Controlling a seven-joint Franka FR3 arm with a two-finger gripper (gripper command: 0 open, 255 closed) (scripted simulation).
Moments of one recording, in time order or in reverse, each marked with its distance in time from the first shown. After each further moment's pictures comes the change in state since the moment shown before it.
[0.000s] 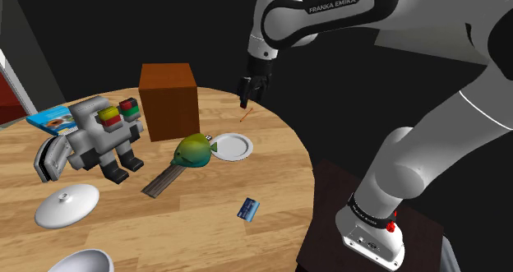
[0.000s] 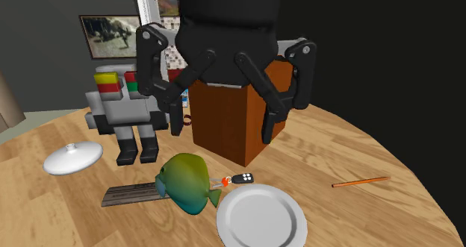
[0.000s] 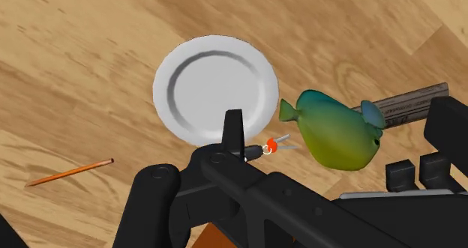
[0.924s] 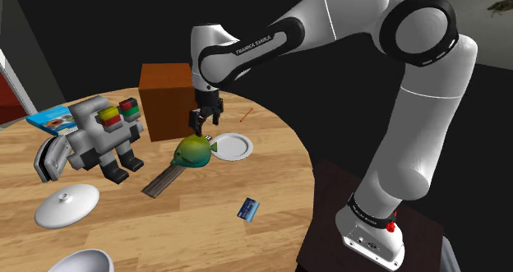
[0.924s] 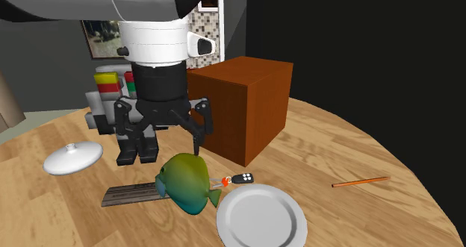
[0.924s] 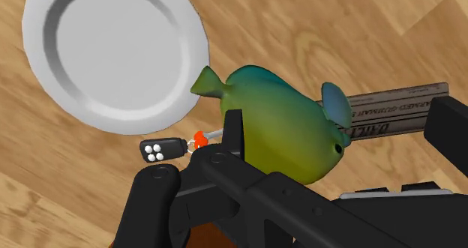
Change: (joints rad) arm 0.087 0.519 0.111 0.319 -0.124 0.127 0.117
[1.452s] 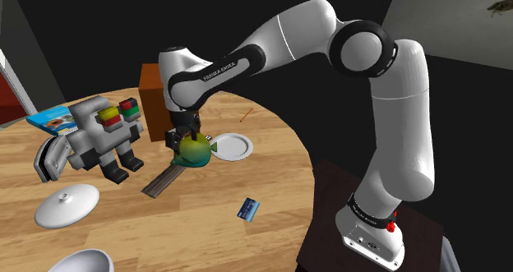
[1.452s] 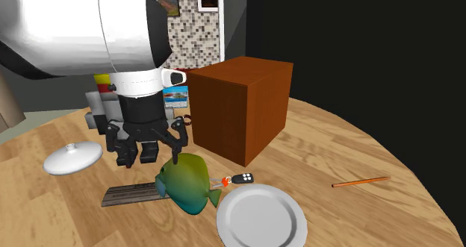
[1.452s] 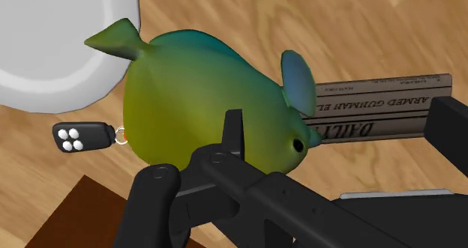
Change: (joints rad) arm 0.086 0.301 0.010 0.263 -0.094 -0.013 0.054
